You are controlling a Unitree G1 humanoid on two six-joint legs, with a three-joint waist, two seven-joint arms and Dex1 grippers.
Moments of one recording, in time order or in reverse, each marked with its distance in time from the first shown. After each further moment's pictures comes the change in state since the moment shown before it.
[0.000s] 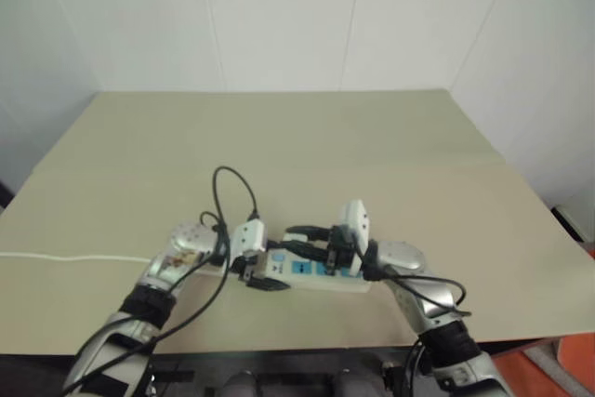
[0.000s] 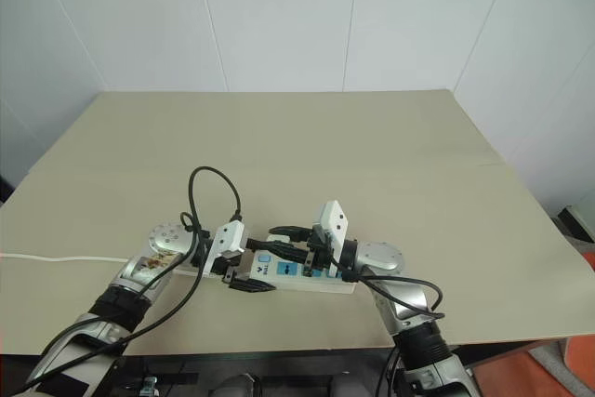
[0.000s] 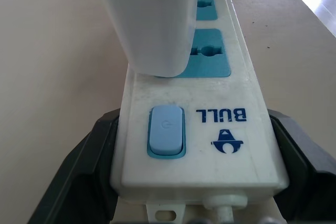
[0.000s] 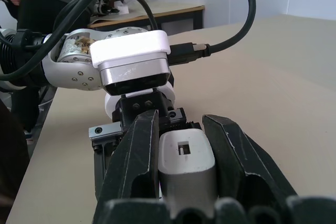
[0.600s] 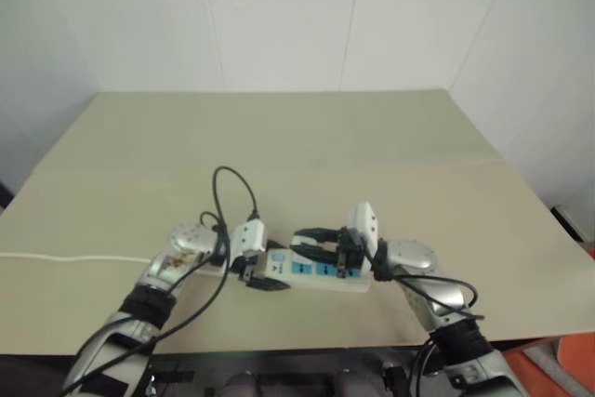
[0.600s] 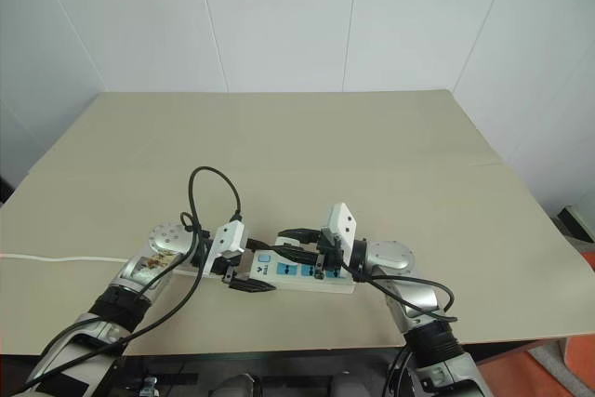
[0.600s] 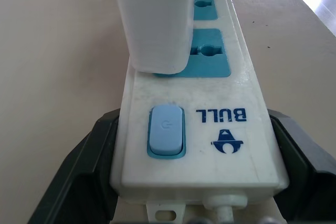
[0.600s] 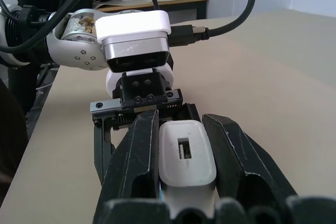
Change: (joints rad) left arm -0.001 0.000 -0.001 0.002 0.000 -0.002 0.003; right arm -0.002 -0.073 0.003 0.016 -0.005 -0.046 0.046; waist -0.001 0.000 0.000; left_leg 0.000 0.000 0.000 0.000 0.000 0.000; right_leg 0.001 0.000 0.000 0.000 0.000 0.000
